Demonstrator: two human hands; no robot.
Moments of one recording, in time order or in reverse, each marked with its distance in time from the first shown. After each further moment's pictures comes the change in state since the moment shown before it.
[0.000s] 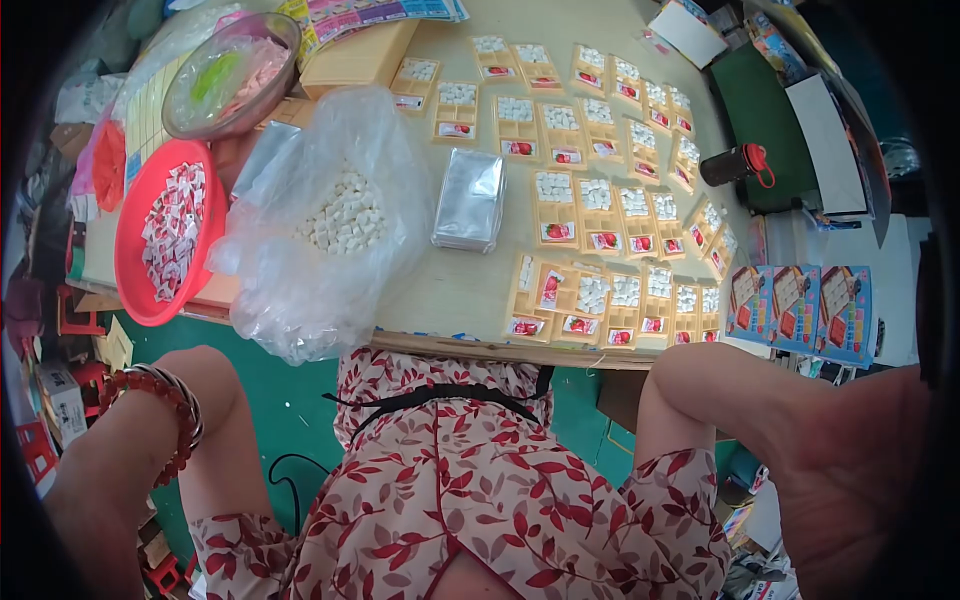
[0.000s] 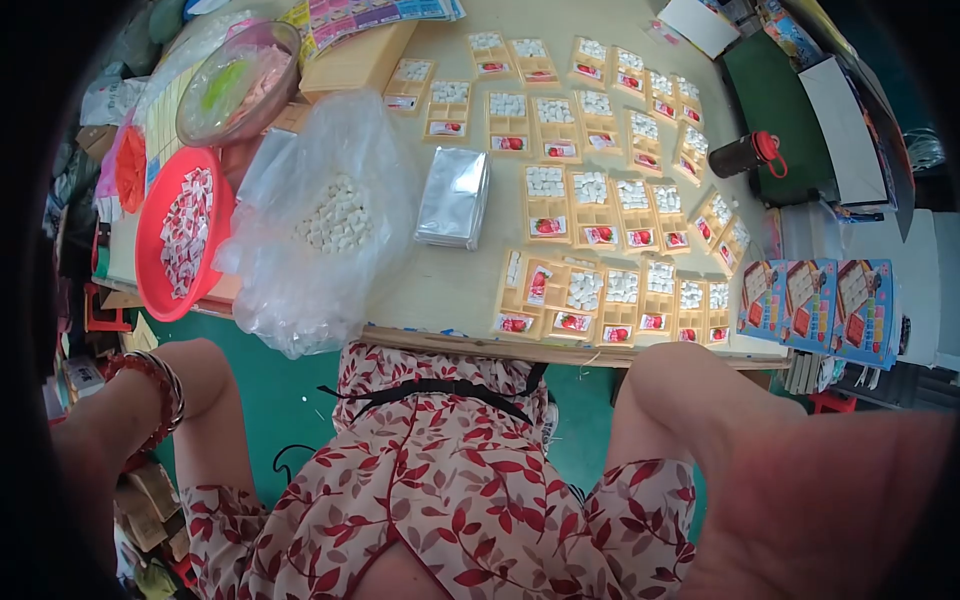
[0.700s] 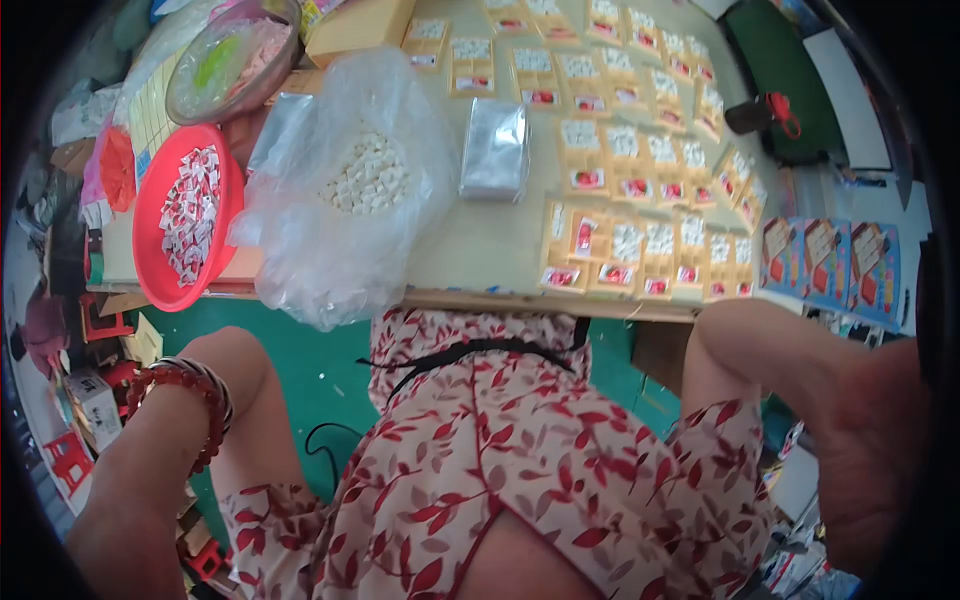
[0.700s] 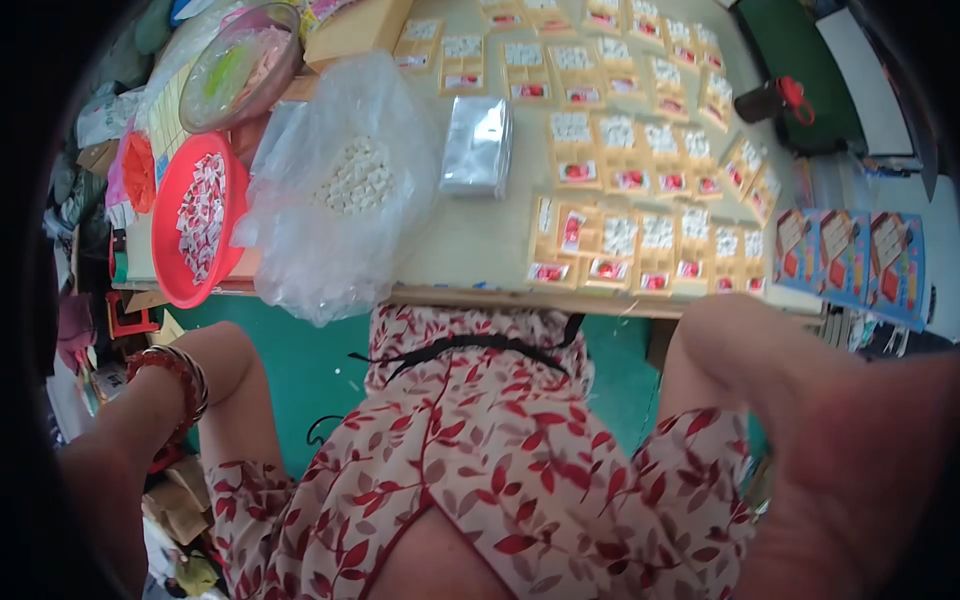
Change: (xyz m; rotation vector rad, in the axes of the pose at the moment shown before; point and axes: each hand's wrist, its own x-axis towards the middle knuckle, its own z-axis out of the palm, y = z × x) left_hand 0.030 0.014 -0.017 0.030 -0.166 -0.039; right_hand -0.016 -0.017 -0.001 -0.046 0.083 0.104
